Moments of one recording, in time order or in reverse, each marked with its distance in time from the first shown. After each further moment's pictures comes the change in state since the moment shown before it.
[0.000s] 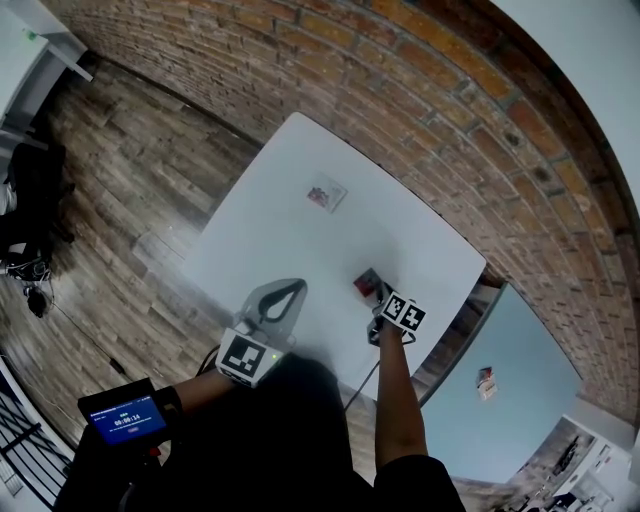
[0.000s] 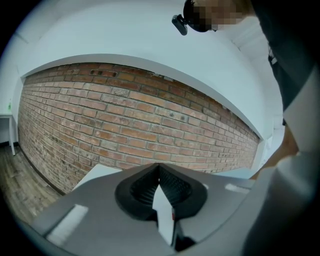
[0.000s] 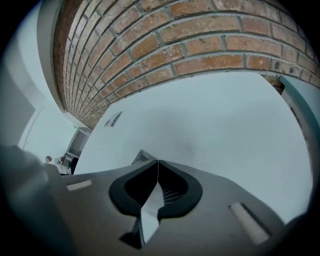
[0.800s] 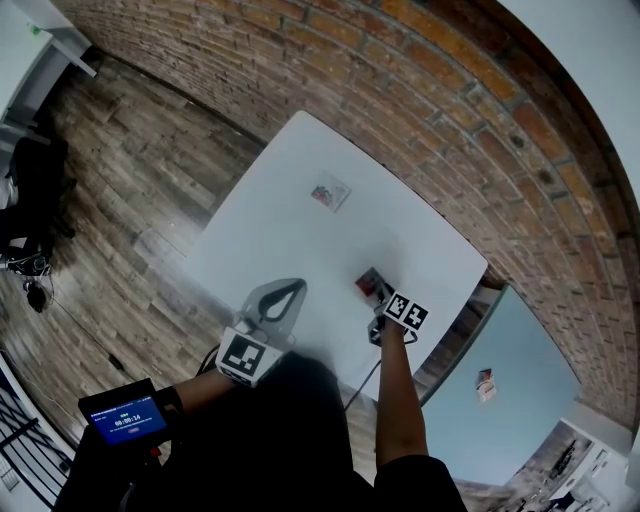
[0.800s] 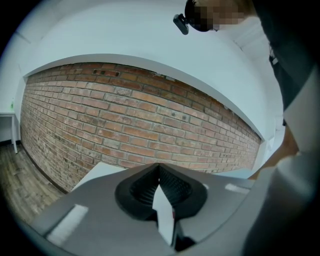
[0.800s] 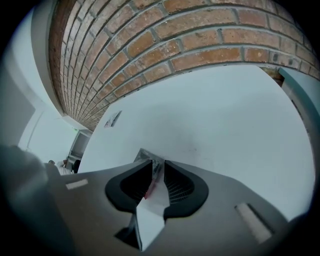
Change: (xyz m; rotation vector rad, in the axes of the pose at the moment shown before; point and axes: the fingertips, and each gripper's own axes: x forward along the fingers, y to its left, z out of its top) left arm -0.008 0.003 -0.005 -0.008 0.010 0.017; right arm 0.001 0.003 -0.004 0.041 0.025 0.024
